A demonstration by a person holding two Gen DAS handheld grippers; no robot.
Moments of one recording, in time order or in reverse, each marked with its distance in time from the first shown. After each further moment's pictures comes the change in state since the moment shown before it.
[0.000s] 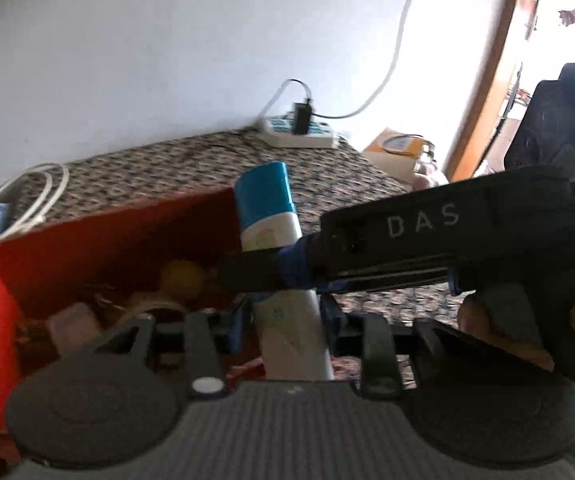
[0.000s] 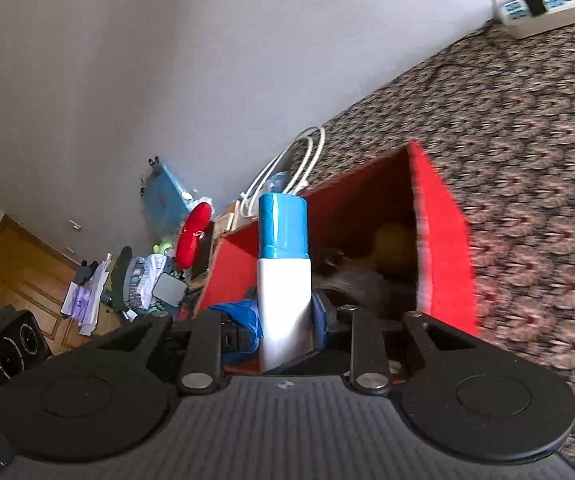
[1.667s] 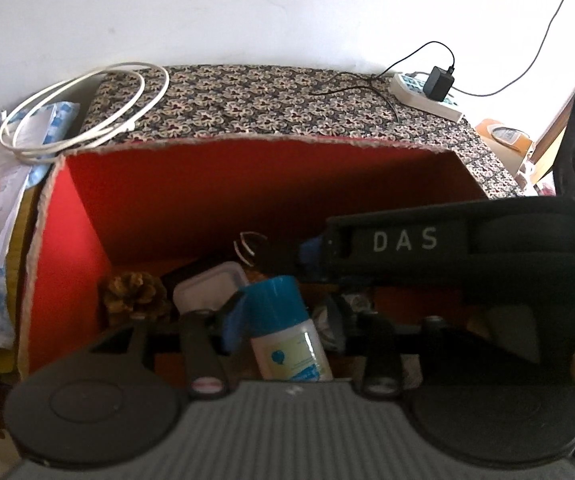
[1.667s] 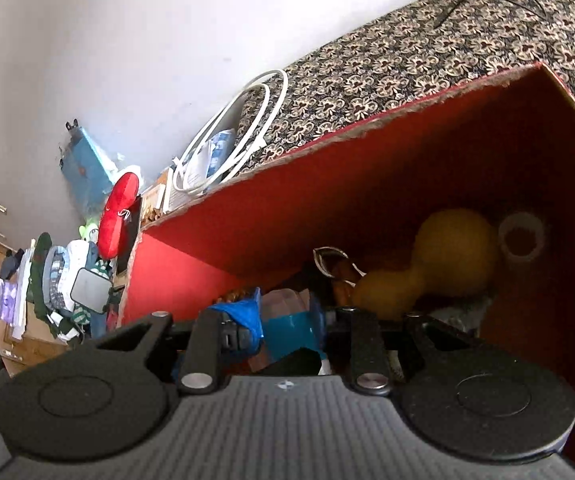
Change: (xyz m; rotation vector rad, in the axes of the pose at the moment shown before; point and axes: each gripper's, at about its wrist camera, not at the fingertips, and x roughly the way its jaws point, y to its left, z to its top) left arm 0.054 0.151 -0.008 -0.218 0.177 0.104; right arm 0.122 0.004 0.006 0.013 0.119 -0.212
